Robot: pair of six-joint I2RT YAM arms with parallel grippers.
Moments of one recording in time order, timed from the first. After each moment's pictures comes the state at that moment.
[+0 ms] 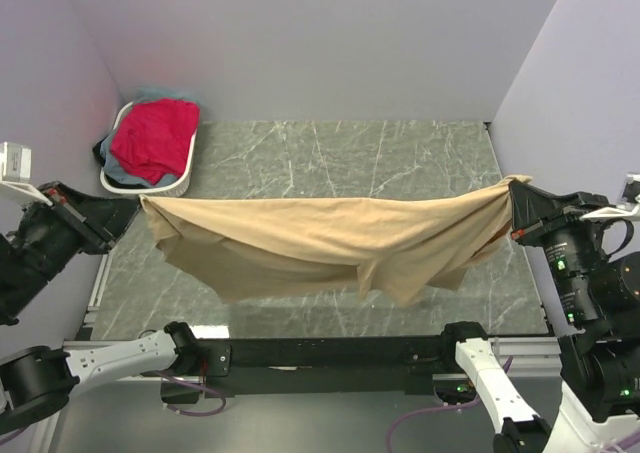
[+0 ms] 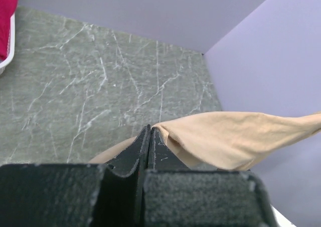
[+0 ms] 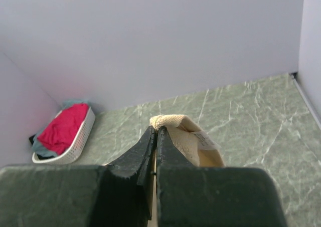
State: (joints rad) left arm -0.94 0.86 2.04 -1.36 -0.56 -0.69; right arm 0.04 0.67 1.65 -0.90 -0.01 0.38
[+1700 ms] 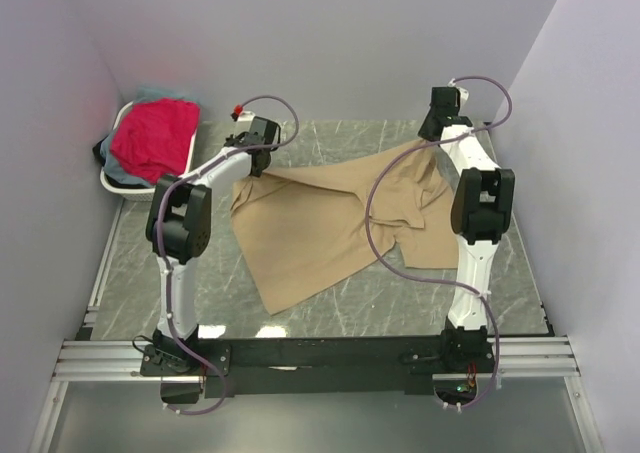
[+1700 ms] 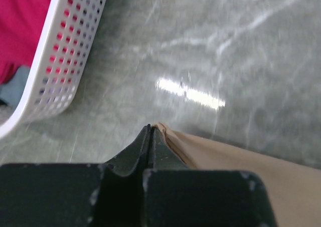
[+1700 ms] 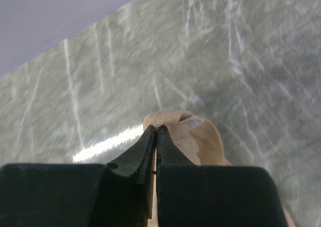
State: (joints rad) left arm -0.37 2.07 1.62 -0.47 -0.76 -0.37; right arm 0.01 2.24 1.93 -0.39 0.22 0.41
